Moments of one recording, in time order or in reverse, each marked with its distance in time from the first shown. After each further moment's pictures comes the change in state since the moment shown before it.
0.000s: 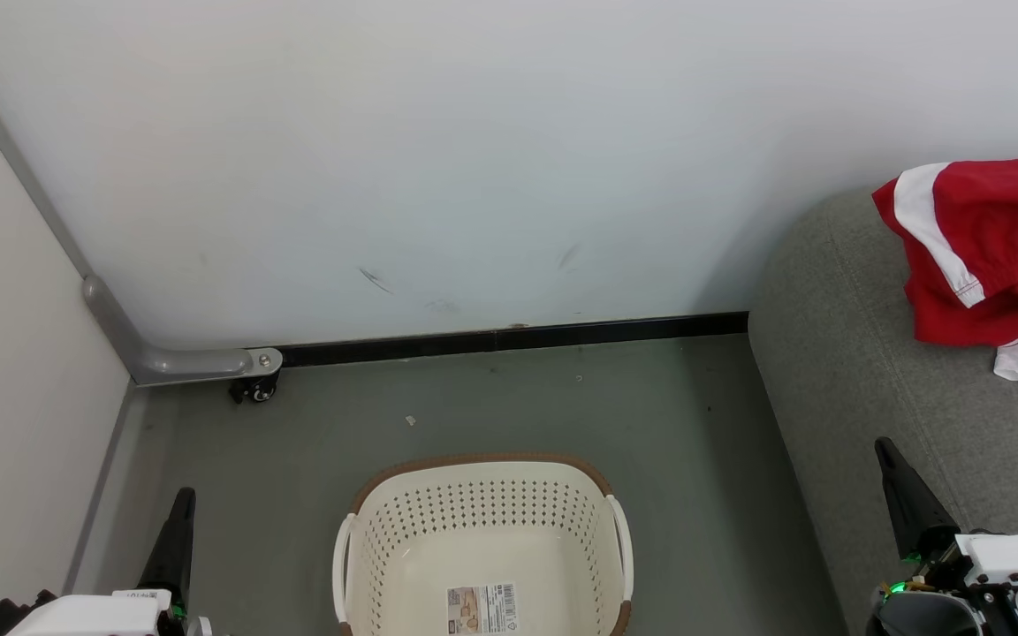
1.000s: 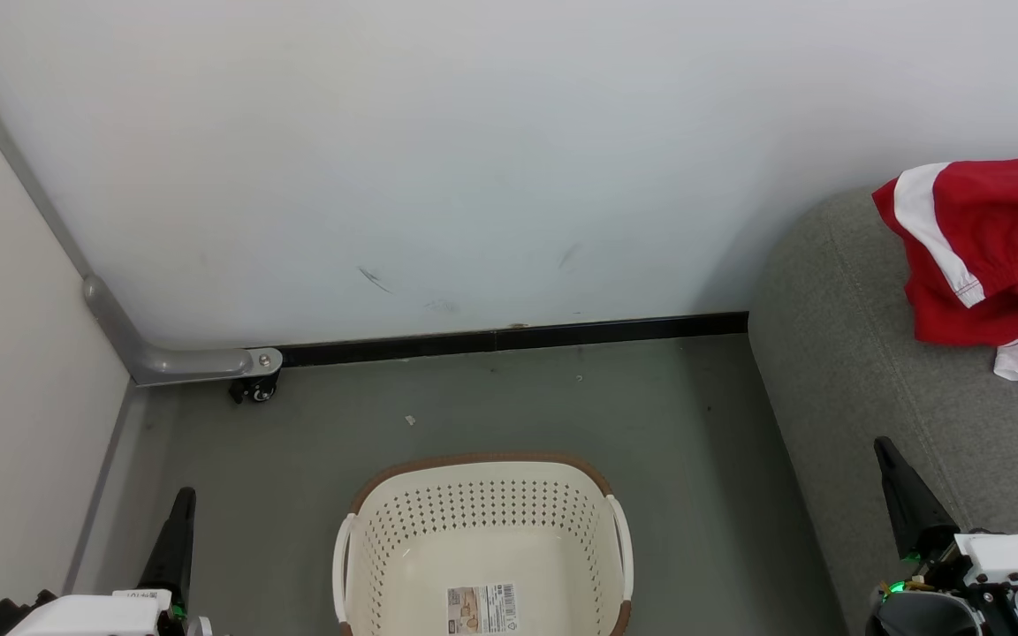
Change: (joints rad) left arm 0.000 0.000 0.000 0.000 0.000 0.000 0.000; right arm 0.000 0.000 0.002 -0.002 0.000 0.000 0.000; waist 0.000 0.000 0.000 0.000
